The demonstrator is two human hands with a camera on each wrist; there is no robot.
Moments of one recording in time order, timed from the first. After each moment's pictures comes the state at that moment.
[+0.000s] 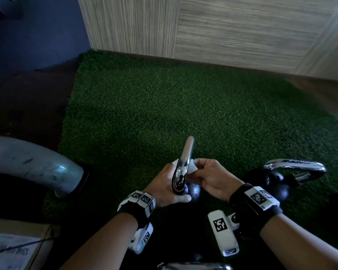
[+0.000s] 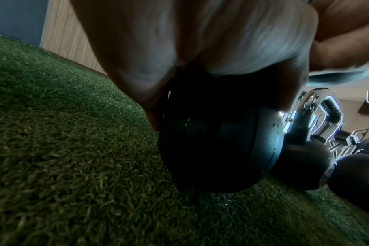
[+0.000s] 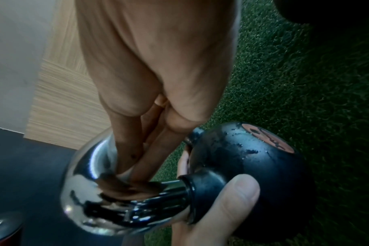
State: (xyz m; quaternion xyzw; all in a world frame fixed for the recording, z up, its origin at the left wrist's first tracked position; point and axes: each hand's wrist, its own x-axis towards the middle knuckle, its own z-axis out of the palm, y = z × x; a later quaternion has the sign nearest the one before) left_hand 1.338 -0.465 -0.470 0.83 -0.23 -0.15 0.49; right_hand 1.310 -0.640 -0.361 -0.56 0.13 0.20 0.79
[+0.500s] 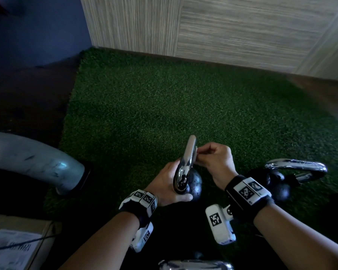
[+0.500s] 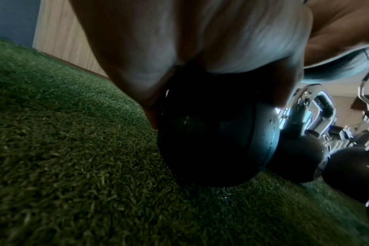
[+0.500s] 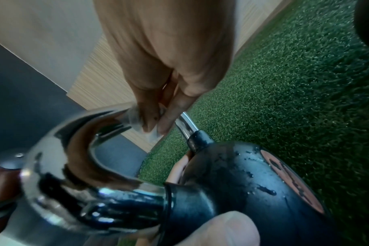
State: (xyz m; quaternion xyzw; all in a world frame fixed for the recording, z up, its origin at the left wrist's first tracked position) left_hand 1.333 -0.465 -0.464 0.84 -0.22 -0.14 0.48; right_hand 1.331 -0.644 -0.358 -0.74 0.18 -0.03 0.64
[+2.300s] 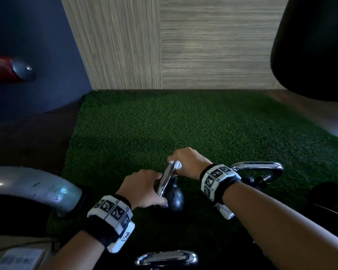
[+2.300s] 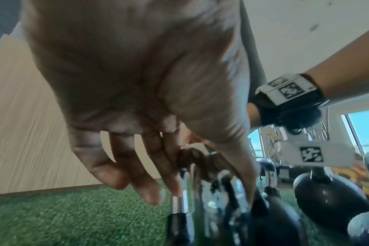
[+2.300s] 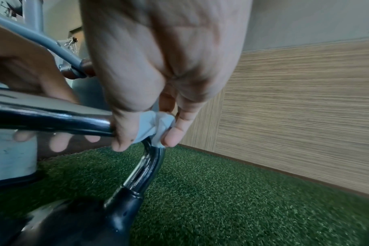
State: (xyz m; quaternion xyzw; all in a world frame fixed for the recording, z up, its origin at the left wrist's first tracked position) left_hand 1.286 -0.478 -0.298 0.97 -0.19 -0.13 0.09; right_hand 1.329 -0.680 -0.296 -0.97 -0.17 0.05 0.15
